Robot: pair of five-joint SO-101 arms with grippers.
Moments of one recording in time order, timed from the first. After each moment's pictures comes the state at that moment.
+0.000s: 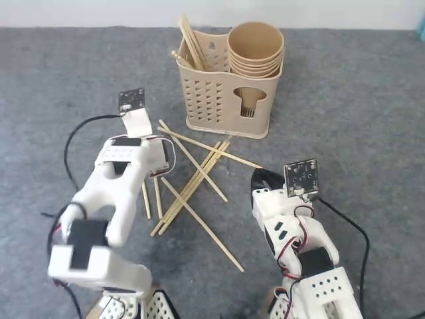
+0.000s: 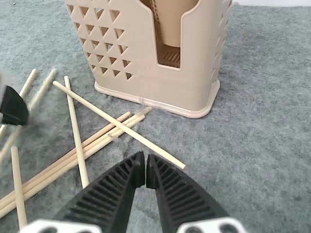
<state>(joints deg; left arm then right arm) -5.2 3.0 38.9 42.2 19.2 -21.4 -86.8 95.4 28.7 -6.8</state>
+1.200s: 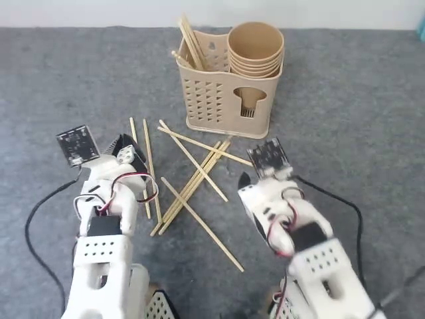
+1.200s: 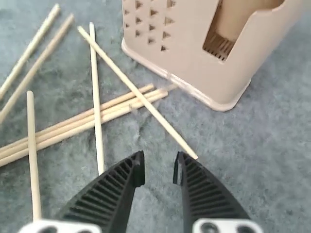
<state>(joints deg) -10.4 -56.7 82.2 13.5 24.6 -26.5 -57.9 73.8 35.5 5.1</state>
